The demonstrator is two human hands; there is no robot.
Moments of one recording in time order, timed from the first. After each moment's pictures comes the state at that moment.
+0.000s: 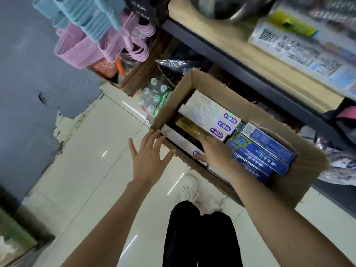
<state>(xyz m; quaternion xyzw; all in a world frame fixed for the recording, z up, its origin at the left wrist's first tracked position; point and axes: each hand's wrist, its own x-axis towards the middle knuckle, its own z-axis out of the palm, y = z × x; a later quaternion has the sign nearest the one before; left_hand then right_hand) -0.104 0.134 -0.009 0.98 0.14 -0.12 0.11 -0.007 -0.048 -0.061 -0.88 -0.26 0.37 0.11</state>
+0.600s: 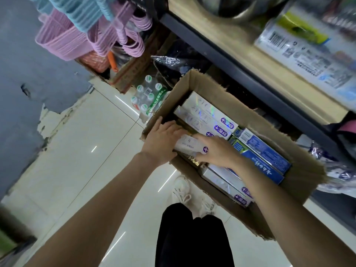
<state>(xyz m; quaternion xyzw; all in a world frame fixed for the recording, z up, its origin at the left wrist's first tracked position) -0.022 0.126 -0.014 0.96 -0.06 -0.27 0.09 0.031 -0.063 -0.054 -0.84 -0.29 0.41 0.18</state>
